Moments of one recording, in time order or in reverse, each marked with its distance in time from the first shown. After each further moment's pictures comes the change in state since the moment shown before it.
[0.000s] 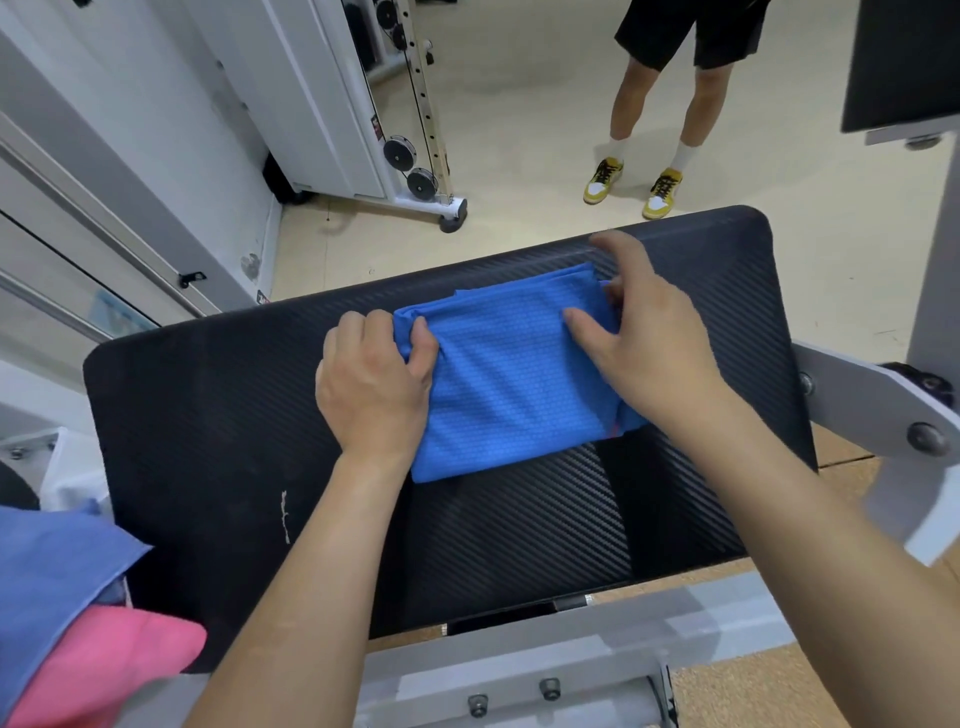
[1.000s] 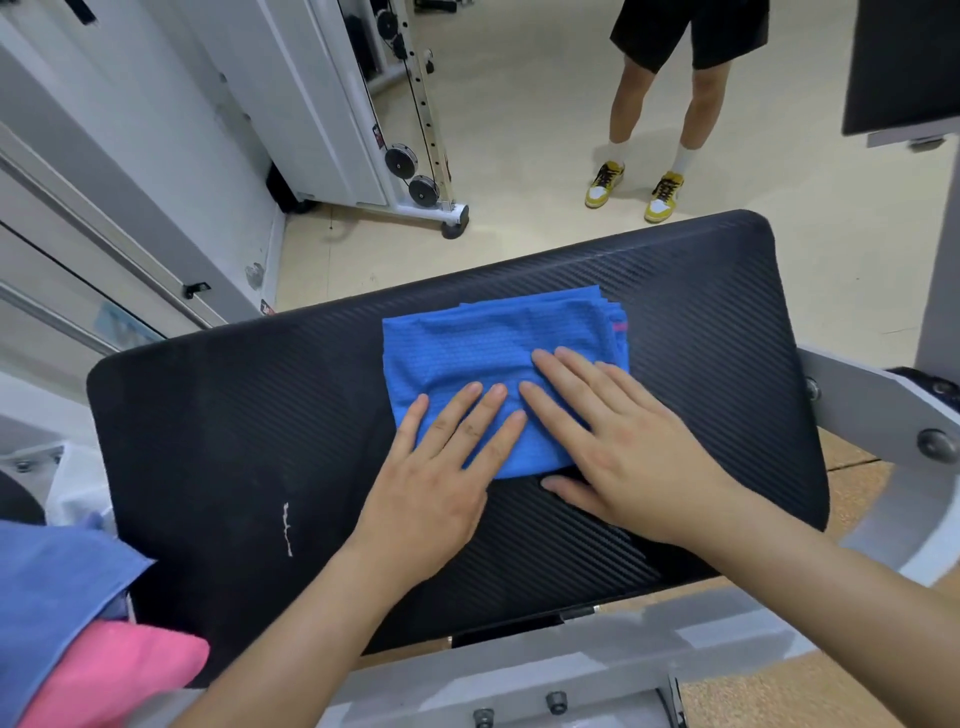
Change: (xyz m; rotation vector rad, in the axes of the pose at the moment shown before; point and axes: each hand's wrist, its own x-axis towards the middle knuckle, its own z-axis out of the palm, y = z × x) left_hand -0.064 -0.008 -0.026 0.138 -0.471 0.768; right_hand -0.060 0.032 0.024 -0.579 -0.254 -0.637
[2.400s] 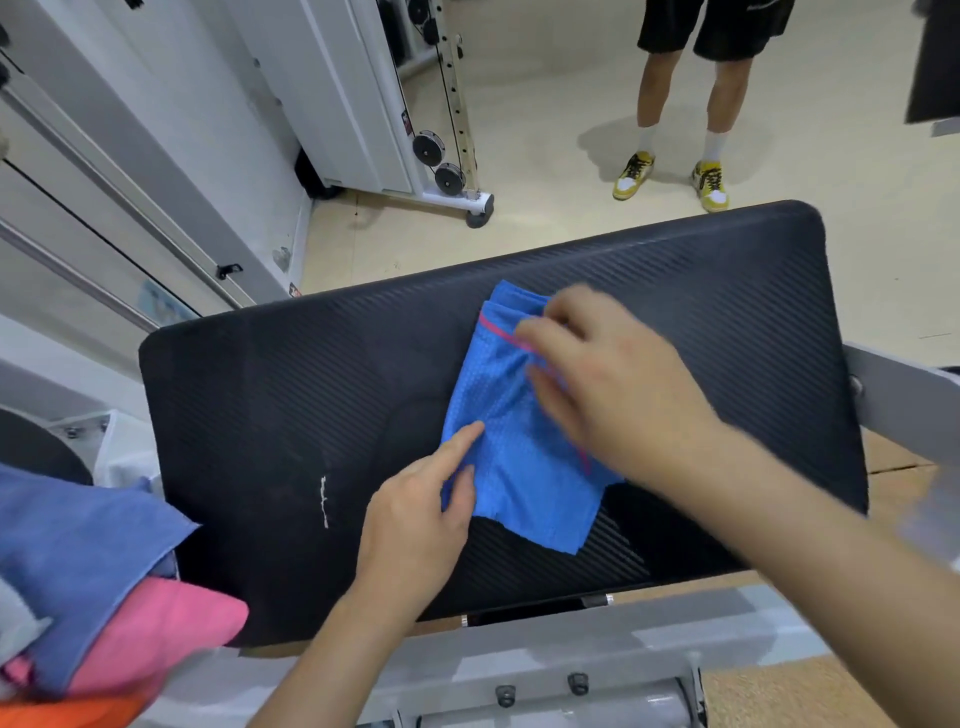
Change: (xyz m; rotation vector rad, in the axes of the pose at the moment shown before) left_hand -0.037 0.009 -0.026 -0.691 0.015 -0.699; right_hand 0.058 -0.028 -0.048 0.232 0.344 0.150
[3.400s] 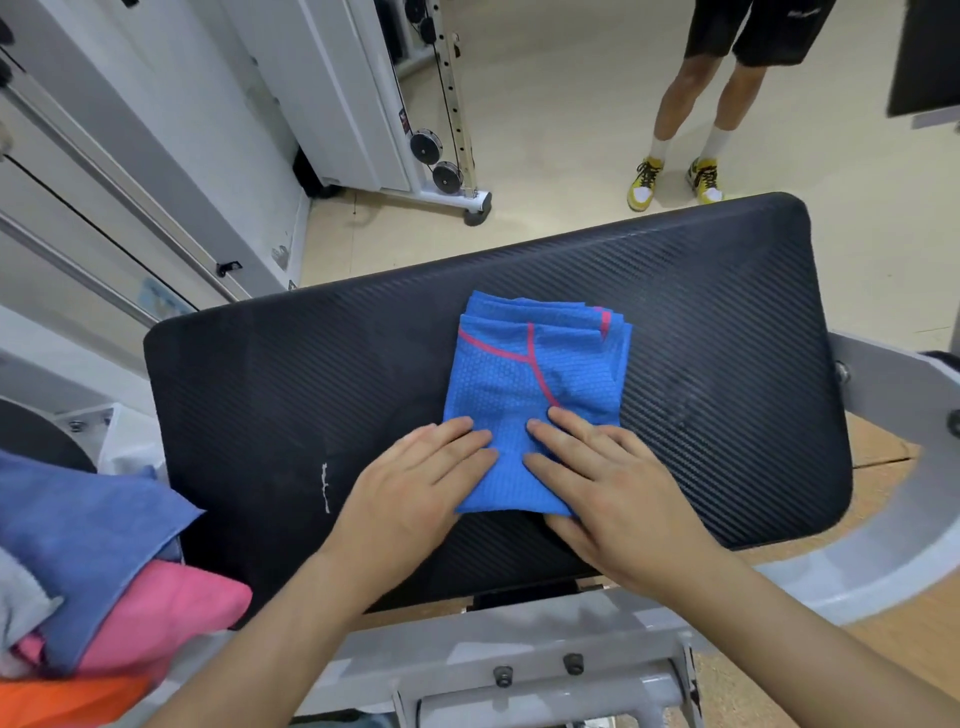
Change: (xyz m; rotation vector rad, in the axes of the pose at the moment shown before) left_hand 0.010 -0.028 -0.014 0.488 -0.082 0.767; right_hand -0.097 -0.010 0.030 0.025 -0.246 -0.121
